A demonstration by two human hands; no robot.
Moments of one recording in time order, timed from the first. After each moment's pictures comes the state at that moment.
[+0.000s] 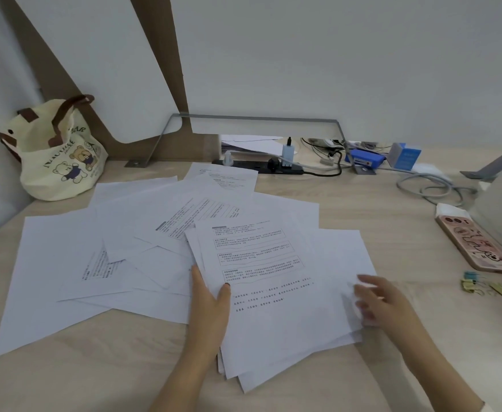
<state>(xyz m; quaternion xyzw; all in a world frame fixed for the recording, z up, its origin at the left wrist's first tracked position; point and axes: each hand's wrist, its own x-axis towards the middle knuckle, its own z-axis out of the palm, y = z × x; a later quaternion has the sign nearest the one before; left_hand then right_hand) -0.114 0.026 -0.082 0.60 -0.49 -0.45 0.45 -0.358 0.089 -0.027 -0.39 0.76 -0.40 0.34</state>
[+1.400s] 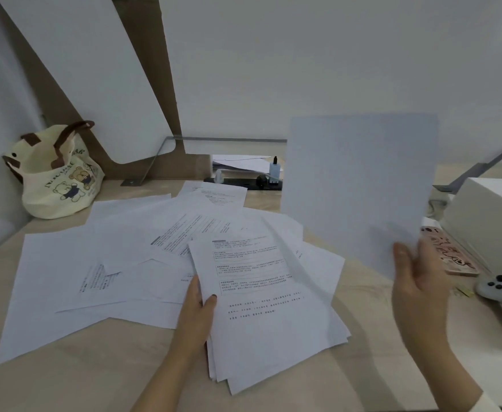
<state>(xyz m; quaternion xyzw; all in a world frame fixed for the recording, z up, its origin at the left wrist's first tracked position) -0.108 0.038 -0.060 0.55 -0.48 -0.52 0.45 -0.361 0.111 0.029 -0.48 0.59 -0.65 0.02</state>
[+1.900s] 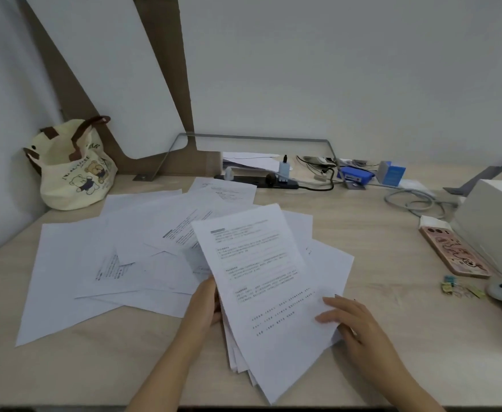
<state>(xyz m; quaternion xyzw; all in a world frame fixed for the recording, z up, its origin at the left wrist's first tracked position) -0.105 0.039 -0.036 0.55 -0.37 -0.63 0.40 -0.356 0.116 -0.080 -0.69 0.62 -0.36 0.11</state>
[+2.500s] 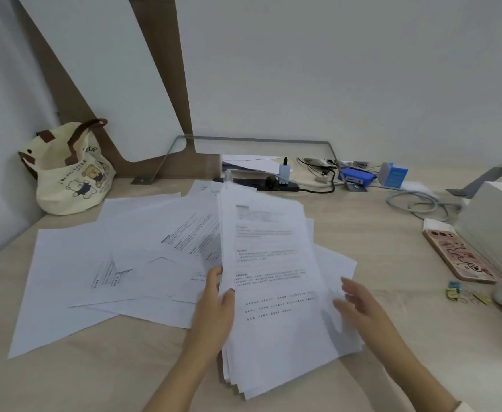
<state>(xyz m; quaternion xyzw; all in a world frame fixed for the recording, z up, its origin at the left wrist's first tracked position) -0.115 0.049 -0.036 0.54 -0.57 -0.43 0.44 -0.347 0.099 -0.032 -0.48 0.68 -0.42 0.36</state>
